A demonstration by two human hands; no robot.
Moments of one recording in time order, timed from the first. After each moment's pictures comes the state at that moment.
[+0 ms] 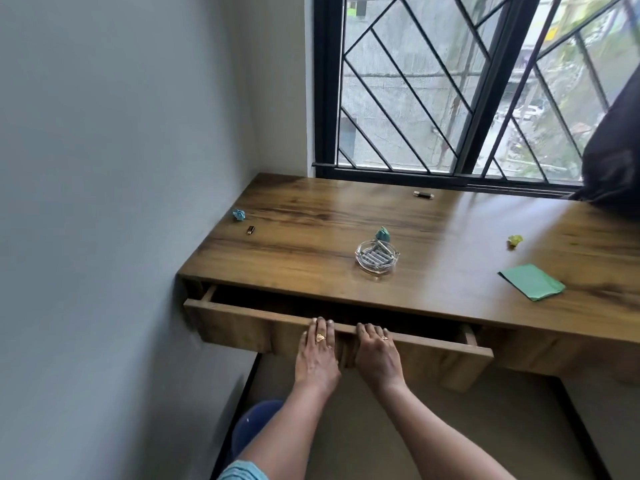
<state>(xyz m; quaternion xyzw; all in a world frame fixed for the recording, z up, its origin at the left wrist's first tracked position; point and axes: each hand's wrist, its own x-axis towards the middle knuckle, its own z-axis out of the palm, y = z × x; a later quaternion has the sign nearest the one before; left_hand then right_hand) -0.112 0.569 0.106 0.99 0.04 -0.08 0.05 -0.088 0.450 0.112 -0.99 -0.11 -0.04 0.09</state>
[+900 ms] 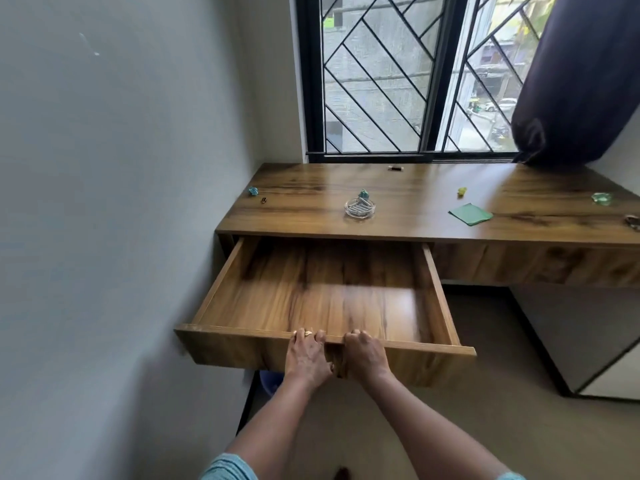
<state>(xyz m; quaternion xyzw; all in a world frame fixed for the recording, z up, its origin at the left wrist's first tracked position) -0.371 0.569 0.136 1.00 0.02 -0.09 0.01 -0.359 0.447 0.146 -0.98 -0.14 0.03 0.12</state>
